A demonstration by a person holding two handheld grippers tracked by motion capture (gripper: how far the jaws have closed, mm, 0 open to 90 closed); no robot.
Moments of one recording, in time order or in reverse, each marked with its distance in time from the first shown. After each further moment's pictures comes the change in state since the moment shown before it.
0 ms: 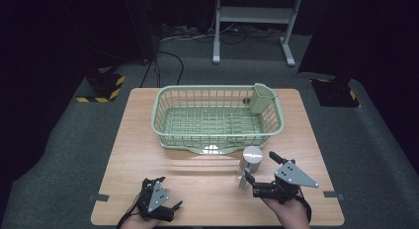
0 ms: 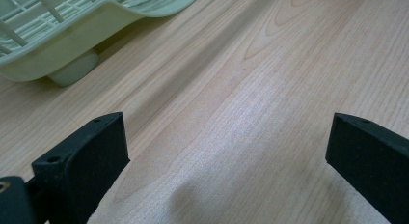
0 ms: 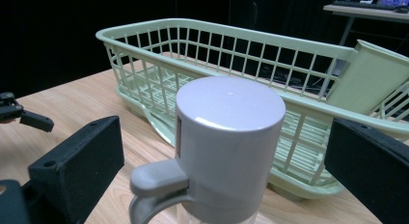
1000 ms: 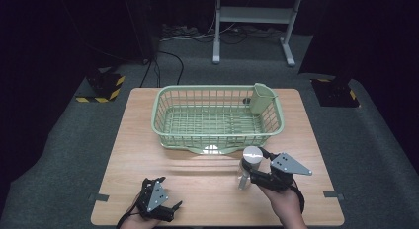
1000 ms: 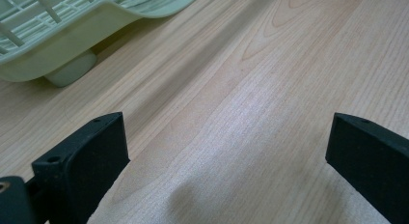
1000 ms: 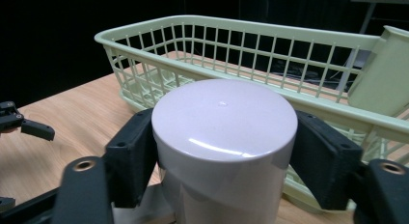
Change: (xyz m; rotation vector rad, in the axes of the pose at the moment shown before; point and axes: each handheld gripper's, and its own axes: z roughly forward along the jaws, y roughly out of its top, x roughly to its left) left arm 0.001 0.000 0.000 -0.002 -0.011 -0.002; right arm -0.011 -0.002 0.025 0.011 0.065 0.050
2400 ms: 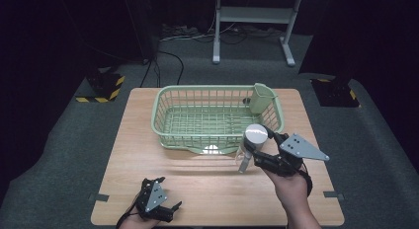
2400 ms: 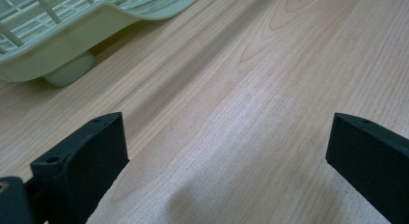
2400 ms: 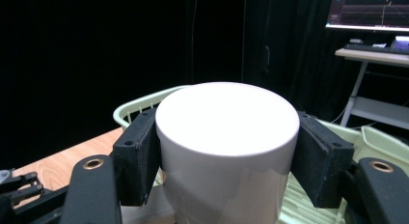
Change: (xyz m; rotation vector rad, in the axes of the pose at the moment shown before) left arm 0.001 -0.001 -0.002 -0.014 -0.012 -0.010; right arm 0.003 0.083 -0.016 -0.145 0.016 -0.048
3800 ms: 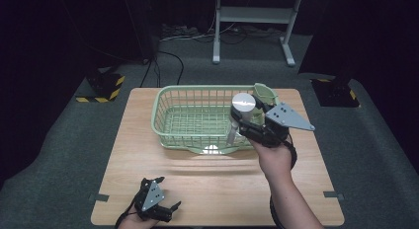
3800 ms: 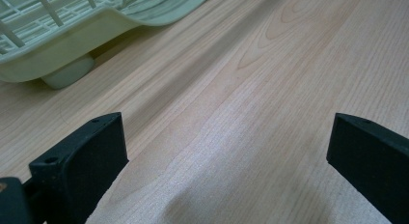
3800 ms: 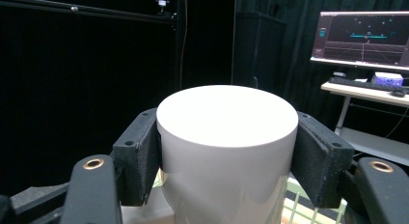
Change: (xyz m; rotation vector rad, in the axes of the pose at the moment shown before) left arm 0.004 -0.002 -0.003 -0.033 -0.026 -0.028; right arm 0.000 0.055 0.054 -0.090 -0.050 -0.026
